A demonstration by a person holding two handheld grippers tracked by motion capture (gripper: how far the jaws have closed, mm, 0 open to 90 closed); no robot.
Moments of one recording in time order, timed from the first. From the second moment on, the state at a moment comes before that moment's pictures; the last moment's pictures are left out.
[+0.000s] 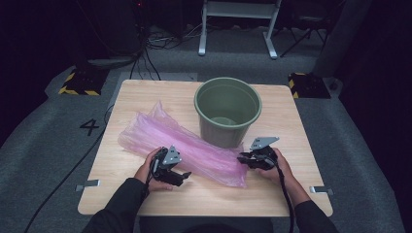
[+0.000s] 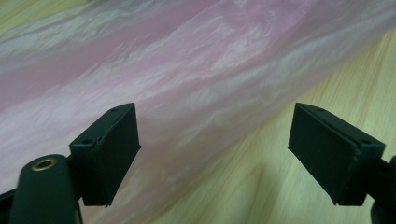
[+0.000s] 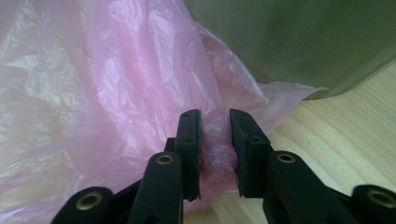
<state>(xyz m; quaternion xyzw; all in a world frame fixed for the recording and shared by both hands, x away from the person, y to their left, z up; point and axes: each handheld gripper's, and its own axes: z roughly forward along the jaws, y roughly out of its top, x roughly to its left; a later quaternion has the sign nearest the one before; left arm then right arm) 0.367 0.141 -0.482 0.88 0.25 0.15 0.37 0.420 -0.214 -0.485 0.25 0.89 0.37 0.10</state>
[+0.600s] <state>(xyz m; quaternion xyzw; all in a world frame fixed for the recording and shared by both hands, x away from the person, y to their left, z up) 0.411 0.113 -0.499 0.89 0.26 0.10 0.35 0.446 -0.236 -0.484 0.28 0.87 0.38 0.10</state>
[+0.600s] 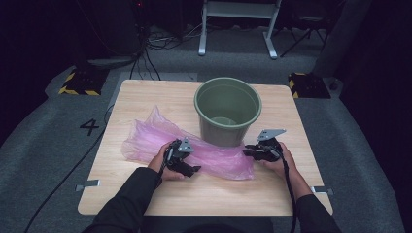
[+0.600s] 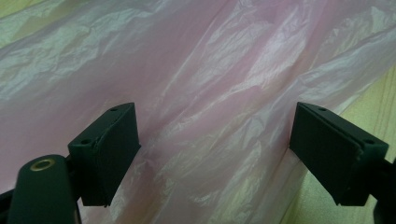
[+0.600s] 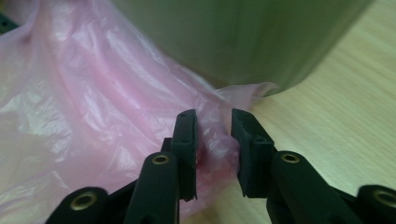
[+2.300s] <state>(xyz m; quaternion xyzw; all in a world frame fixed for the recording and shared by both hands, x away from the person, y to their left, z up) 0.385 0.173 -0.476 0.85 0.28 0.19 0.41 0.454 -0.300 -0.502 0.42 0.81 0.37 0.17</state>
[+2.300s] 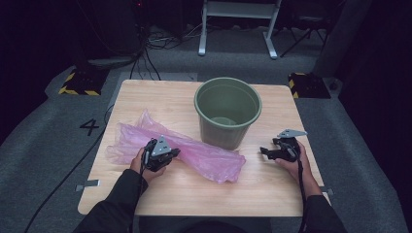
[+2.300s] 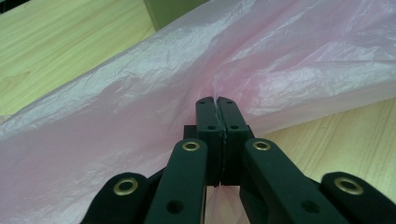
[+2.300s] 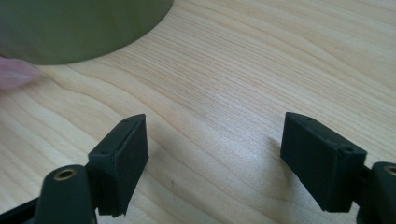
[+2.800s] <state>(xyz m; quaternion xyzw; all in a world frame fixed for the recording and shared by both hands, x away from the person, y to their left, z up) 0.376 0.182 -0.459 0.83 0.27 0.21 0.45 0.454 -0.295 -0.503 0.41 0.82 0.36 0.19</state>
